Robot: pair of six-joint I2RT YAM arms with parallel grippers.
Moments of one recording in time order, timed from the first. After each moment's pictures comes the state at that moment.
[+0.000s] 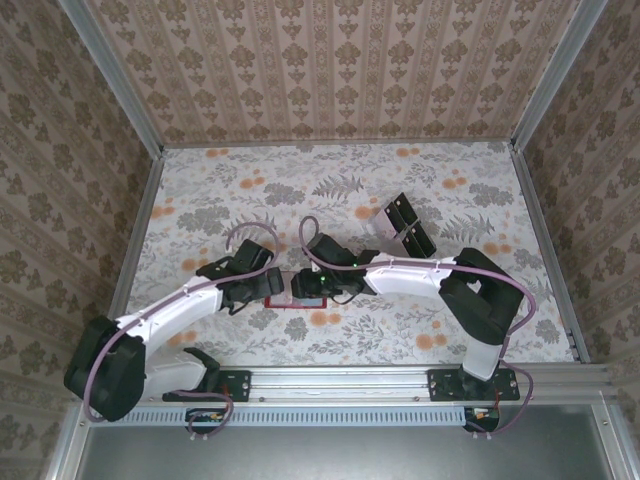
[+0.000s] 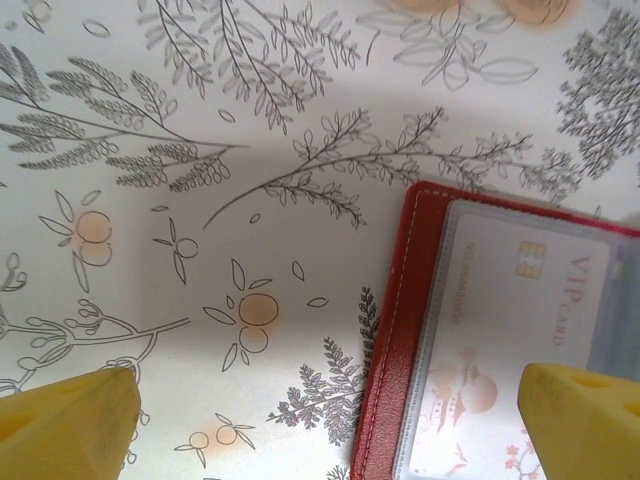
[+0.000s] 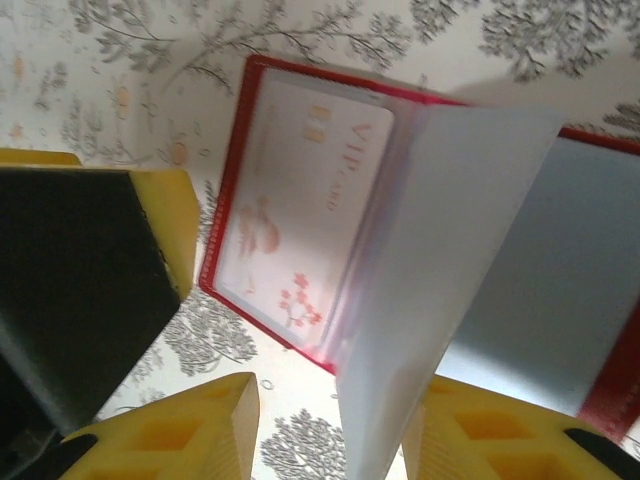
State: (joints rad) left arm -0.61 1.18 0.61 -0.58 -0.20 -0.74; right arm 0.91 1.79 1.09 -0.20 -0.20 0.79
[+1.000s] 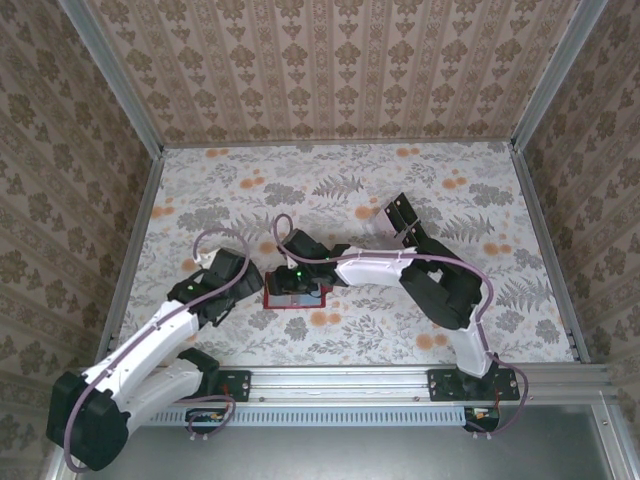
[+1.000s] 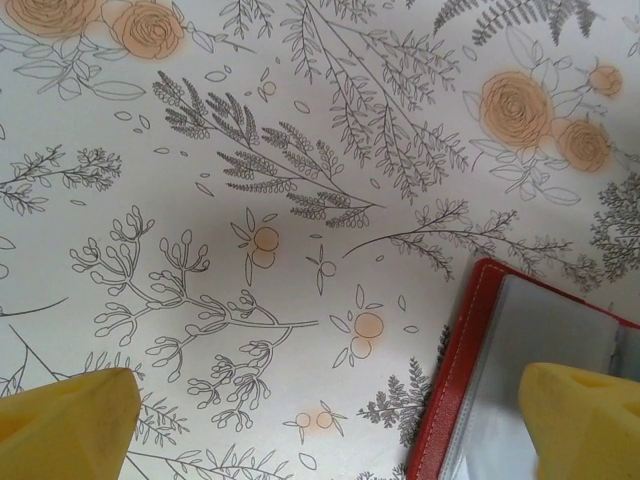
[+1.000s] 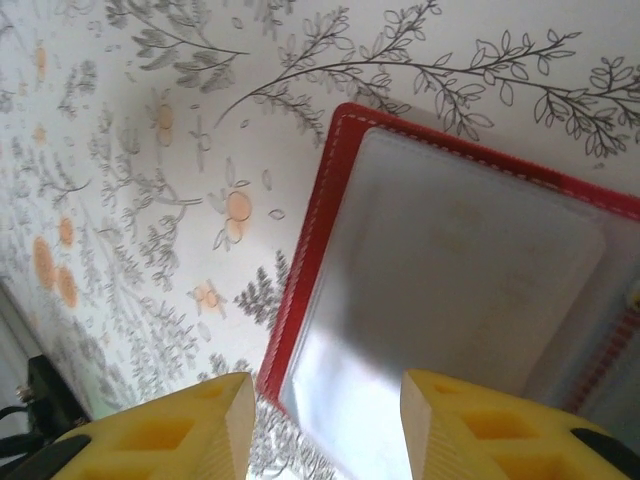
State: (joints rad) left arm -0.55 0.91 0.55 -0.69 -0.31 -0.86; right arm 0.93 2.01 1.31 -0.19 -0.30 0.78
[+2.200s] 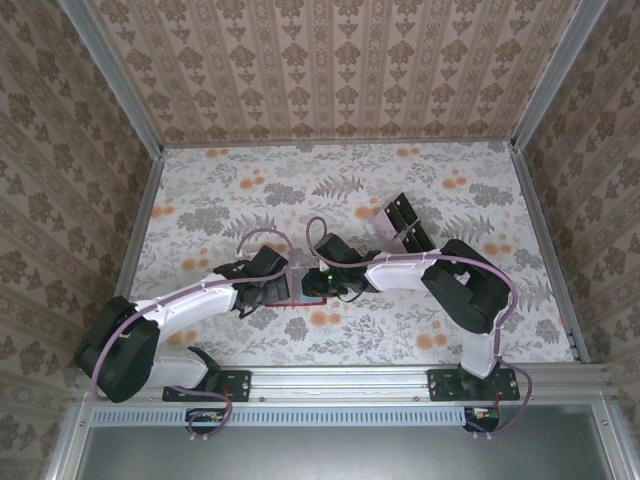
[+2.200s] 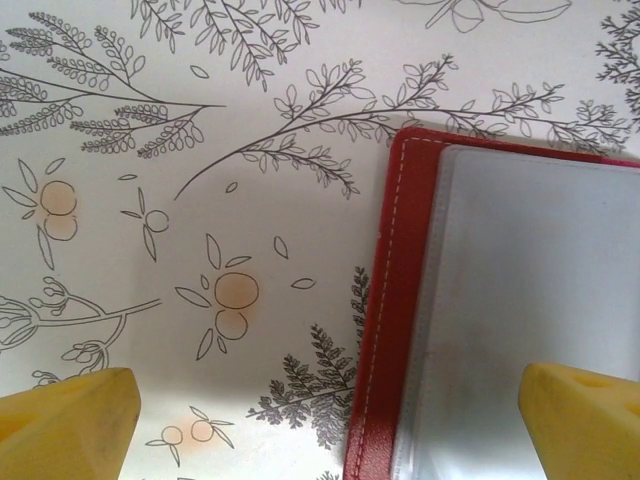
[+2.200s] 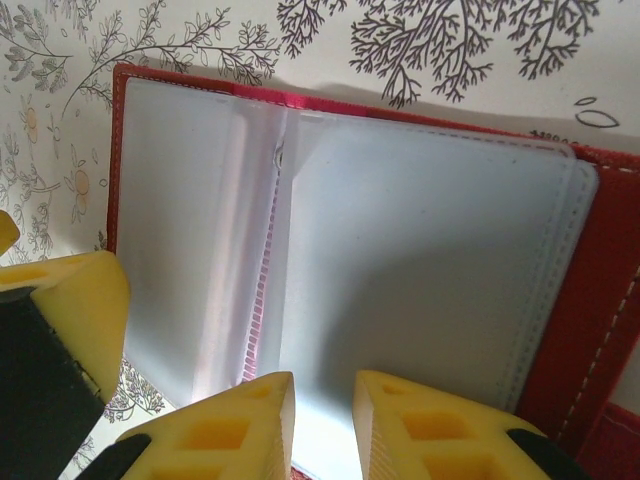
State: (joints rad) left arm -0.72 1.30 0.62 -0.57 -0.29 -0.82; right arm 0.83 1.88 1.01 -0.06 -0.27 0.77
